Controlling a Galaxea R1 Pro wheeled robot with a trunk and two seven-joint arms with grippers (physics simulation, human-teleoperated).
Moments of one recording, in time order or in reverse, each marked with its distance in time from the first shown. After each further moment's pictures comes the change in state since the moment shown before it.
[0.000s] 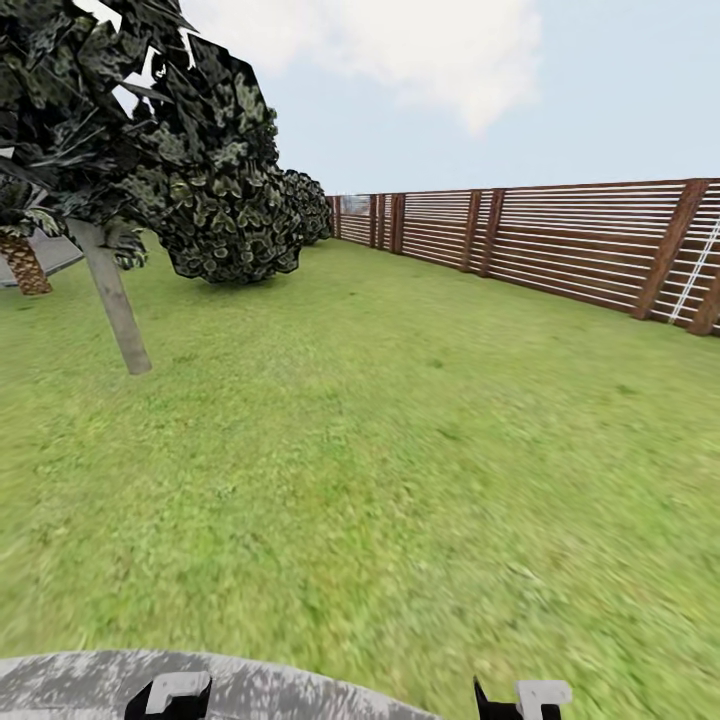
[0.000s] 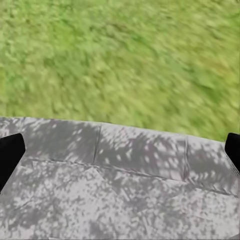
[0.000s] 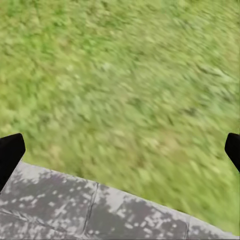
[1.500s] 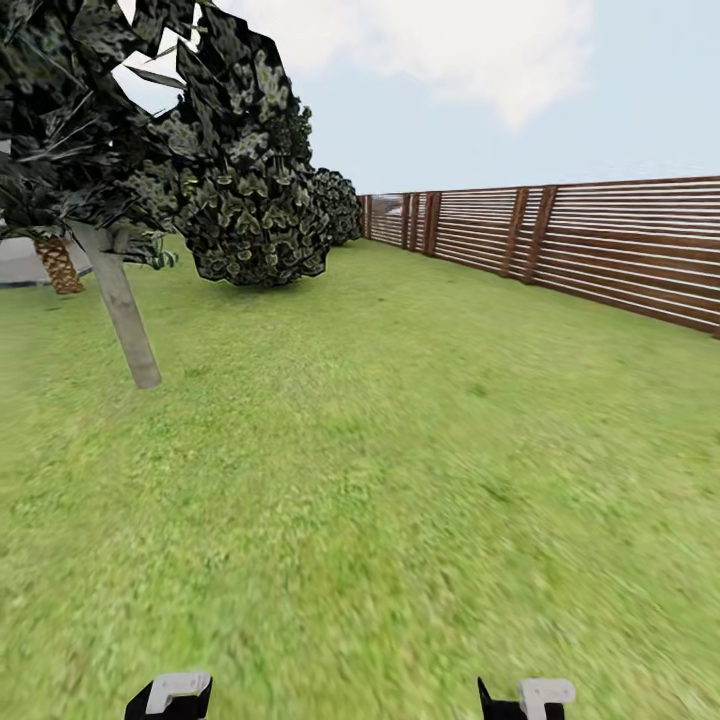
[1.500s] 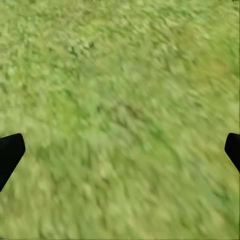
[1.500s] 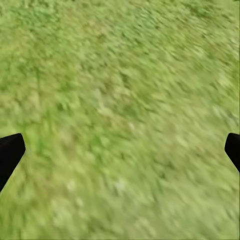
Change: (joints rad) left arm 0.000 0.000 0.000 0.000 0.001 0.000 0.000; right arm 0.000 -0.009 -0.002 -0.005 0.000 -0.001 -0.003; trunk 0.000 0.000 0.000
